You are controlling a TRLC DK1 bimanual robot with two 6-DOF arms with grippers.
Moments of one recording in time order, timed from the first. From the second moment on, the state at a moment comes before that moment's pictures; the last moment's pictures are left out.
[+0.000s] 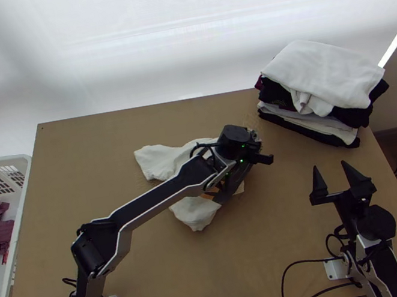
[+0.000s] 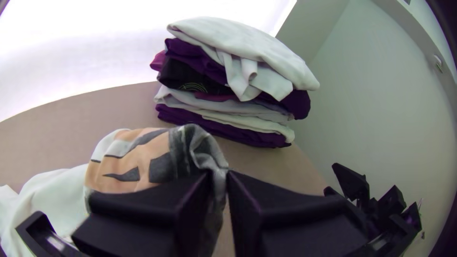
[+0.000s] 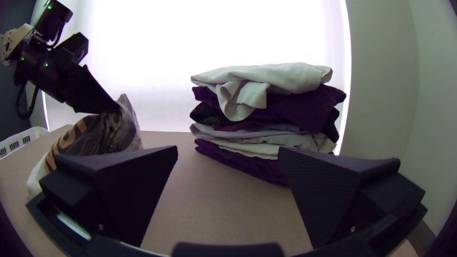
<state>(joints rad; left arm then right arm) -0.98 2.06 1.83 -0.19 -0.07 -0.49 0.14 0.00 0.03 -0.01 0.10 0.03</state>
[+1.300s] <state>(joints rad) -0.37 1.37 1.47 -0.70 0.05 -0.32 0.14 0.00 0.03 -0.01 0.10 0.03</state>
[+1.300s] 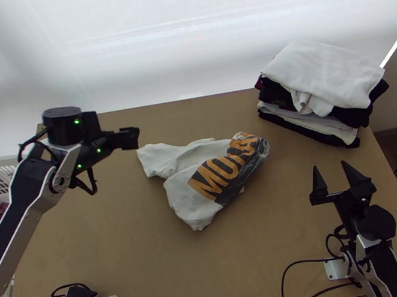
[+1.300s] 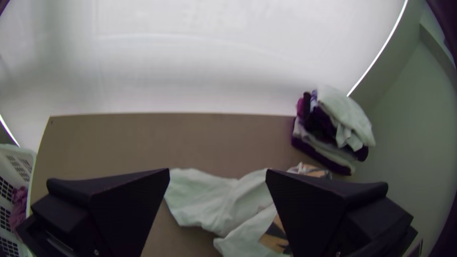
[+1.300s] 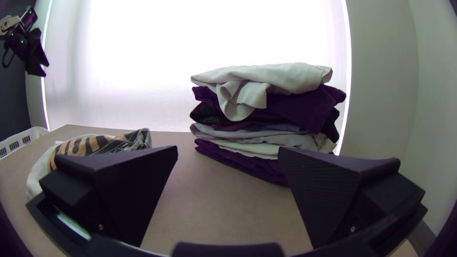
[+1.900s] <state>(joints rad) -0.42 1.70 1.39 -0.78 0.11 -0.38 0.14 0.00 0.03 -0.01 0.10 0.03</state>
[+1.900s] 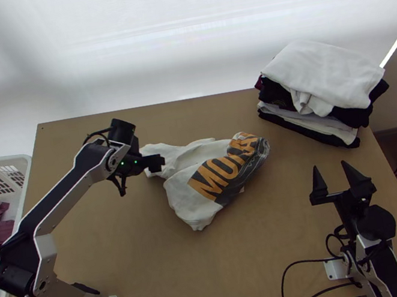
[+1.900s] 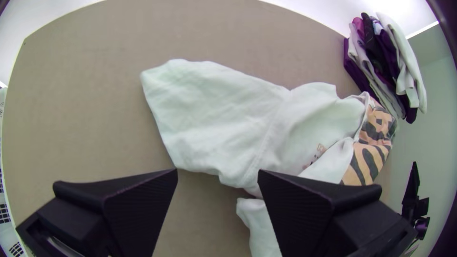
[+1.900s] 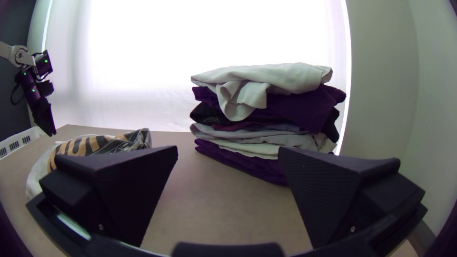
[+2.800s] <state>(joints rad) -0.36 1.59 1.52 -0.53 0.01 -0.43 0.14 0.00 0.03 -0.01 0.10 0.03</state>
